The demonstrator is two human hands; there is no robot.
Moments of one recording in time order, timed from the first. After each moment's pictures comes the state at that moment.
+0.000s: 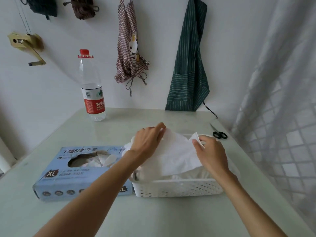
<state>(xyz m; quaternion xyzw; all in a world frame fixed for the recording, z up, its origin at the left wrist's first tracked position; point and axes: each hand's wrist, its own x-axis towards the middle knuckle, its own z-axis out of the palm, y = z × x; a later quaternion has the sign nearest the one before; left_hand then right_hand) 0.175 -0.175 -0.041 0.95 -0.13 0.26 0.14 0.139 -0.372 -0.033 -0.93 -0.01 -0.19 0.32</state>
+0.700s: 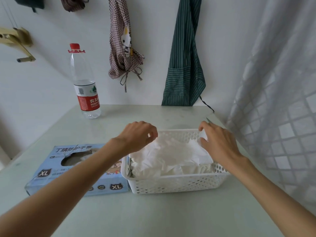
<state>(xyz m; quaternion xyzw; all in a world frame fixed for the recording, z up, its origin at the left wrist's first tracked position) 0.165 -0.156 -0.015 0.97 -0.22 0.12 0.07 0.146 -0.405 -0.015 -0.96 -0.12 -0.24 0.05</state>
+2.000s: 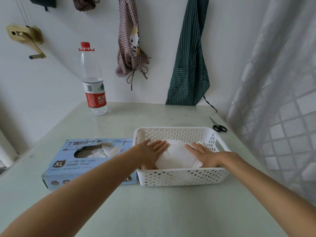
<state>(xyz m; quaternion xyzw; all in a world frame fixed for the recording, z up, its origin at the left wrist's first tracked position) 0.146 -0.167 -0.059 0.94 -0.26 -0.16 -0.16 0.169 -0.402 -0.058 -0.93 -0.17 0.31 -0.01</state>
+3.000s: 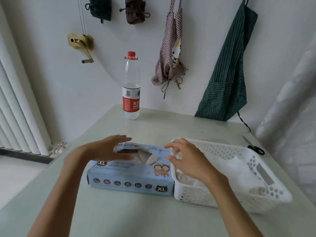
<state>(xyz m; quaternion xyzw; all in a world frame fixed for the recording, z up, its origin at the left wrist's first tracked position) 0.072 0.029 -0.014 0.97 -0.01 -0.13 0.20 0.110 -0.235 -0.014 -0.93 -0.29 -0.01 0.25</state>
